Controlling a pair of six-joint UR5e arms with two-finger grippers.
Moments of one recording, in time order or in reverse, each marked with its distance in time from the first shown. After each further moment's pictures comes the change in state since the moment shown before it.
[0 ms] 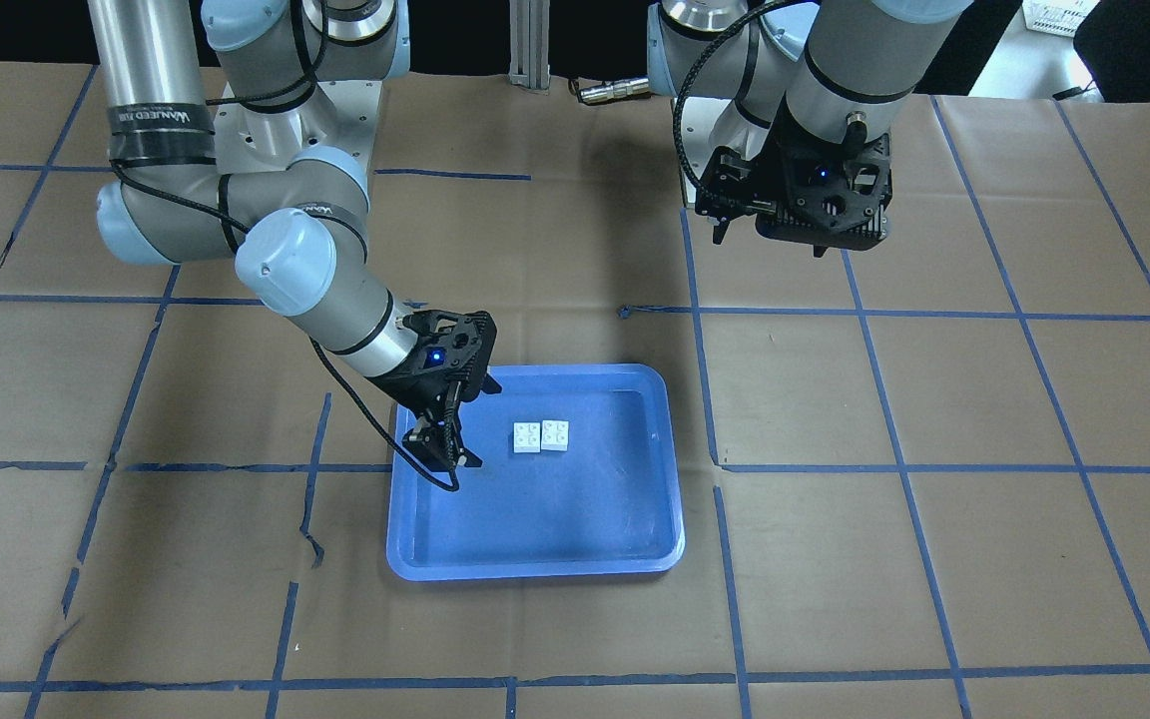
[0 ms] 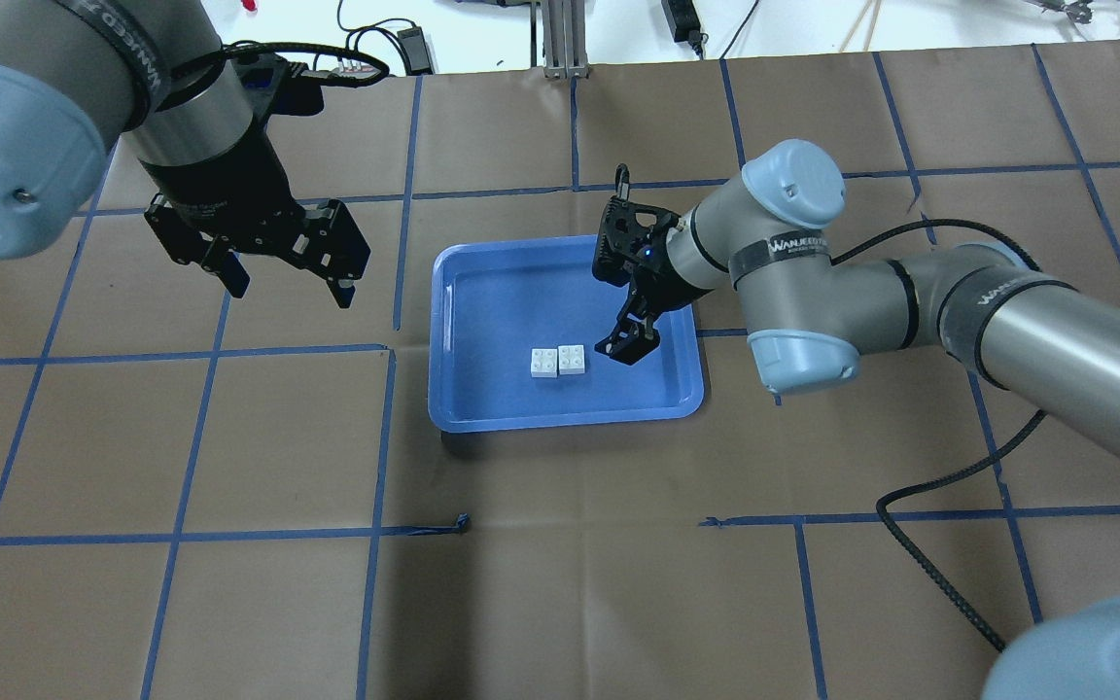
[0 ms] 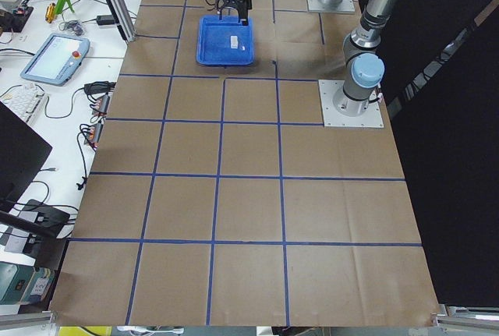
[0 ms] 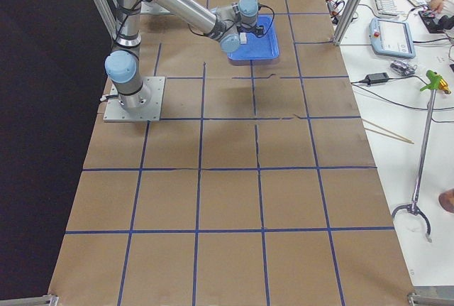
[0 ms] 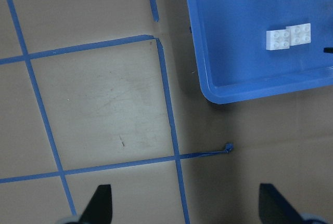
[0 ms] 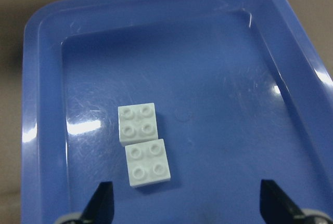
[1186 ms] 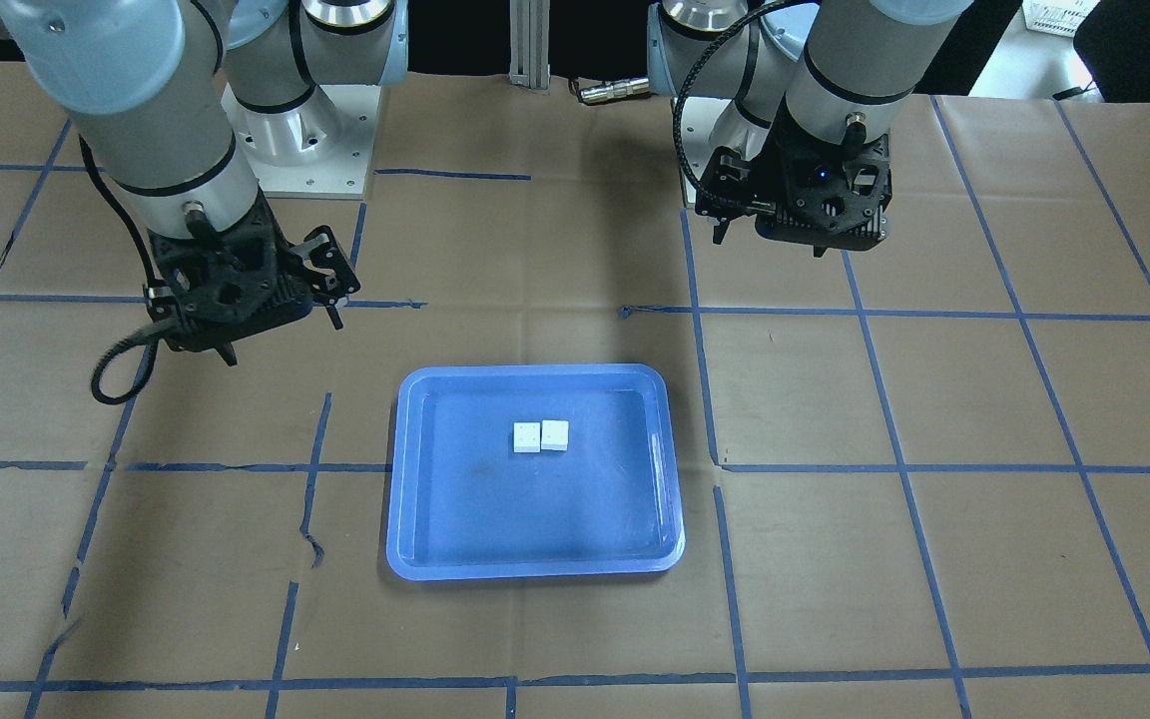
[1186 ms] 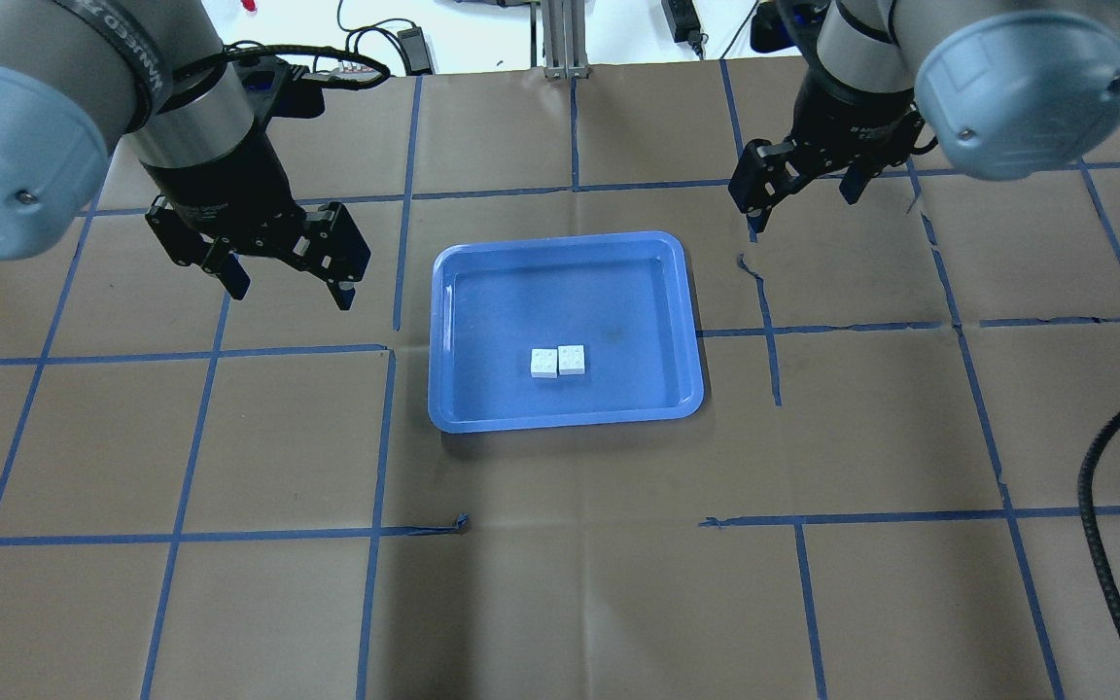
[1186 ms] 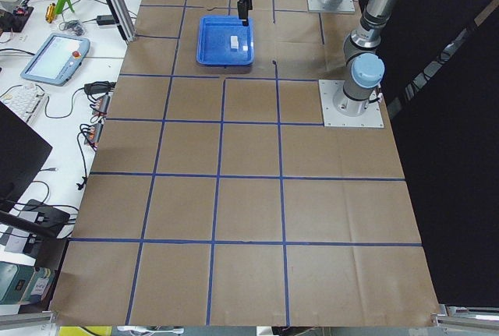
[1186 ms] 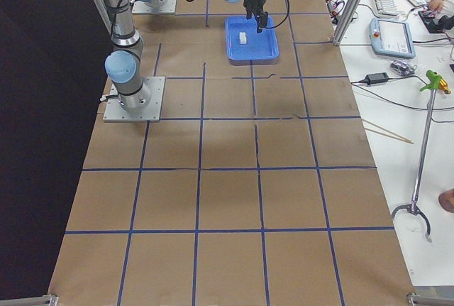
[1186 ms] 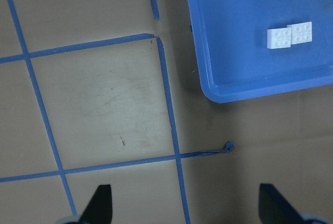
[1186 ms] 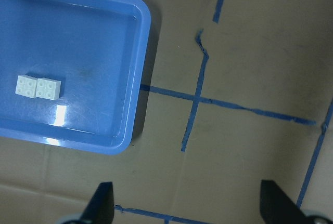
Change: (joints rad) left arm -0.002 0.000 -0.001 -0.001 0.001 0.000; right arm -0.087 -0.215 -0.384 0.744 -0.424 1.028
